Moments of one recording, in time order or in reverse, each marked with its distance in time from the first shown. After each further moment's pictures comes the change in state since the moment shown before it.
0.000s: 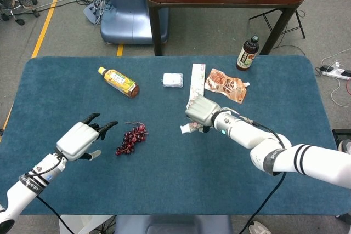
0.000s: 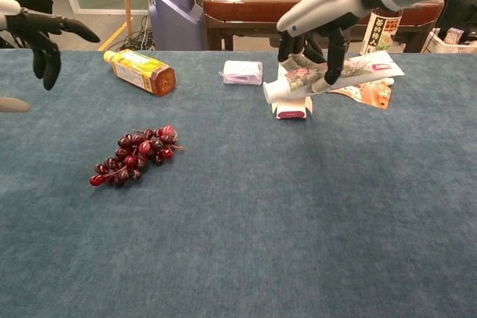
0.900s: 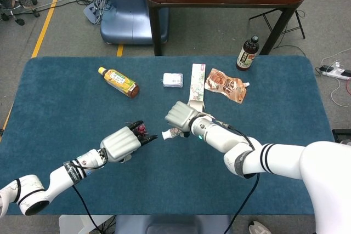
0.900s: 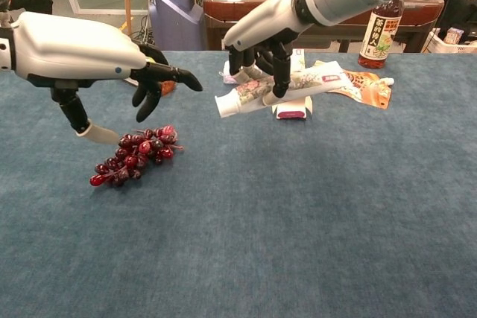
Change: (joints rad) left arm -0.256 -0.156 0.002 0.036 -0.010 -0.211 0.206; right arm 0.230 -0.124 -0.145 0.006 0.194 0.108 -0.020
